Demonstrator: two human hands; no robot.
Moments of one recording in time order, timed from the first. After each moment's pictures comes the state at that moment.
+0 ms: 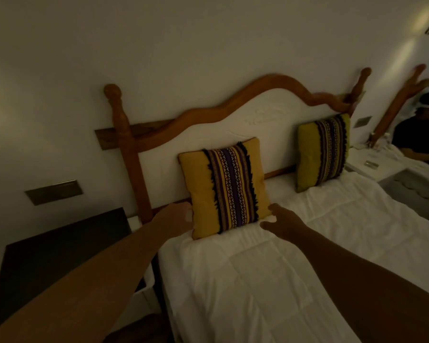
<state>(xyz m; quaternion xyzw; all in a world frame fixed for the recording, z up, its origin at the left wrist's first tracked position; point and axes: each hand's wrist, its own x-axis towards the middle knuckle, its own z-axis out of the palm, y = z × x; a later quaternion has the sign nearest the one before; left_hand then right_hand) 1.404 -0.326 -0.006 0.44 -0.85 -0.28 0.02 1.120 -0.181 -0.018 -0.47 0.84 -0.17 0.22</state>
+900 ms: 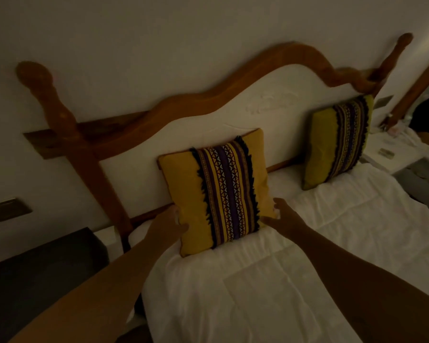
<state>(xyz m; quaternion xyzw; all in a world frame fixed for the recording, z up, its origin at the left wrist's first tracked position) 1.313 -0.474 -0.104 0.51 -0.74 -0.41 0.11 1.003 -0.333 -0.087 -0.39 0.84 -0.22 0.30</state>
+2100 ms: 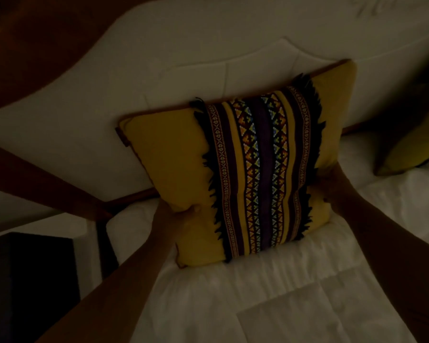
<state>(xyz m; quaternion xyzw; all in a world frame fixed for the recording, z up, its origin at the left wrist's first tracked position) 1.229 -0.608 -0.338 0.63 -0.46 -0.57 0.26 0.847 -0.533 -0.290 -0.28 0.77 -0.41 0.41</state>
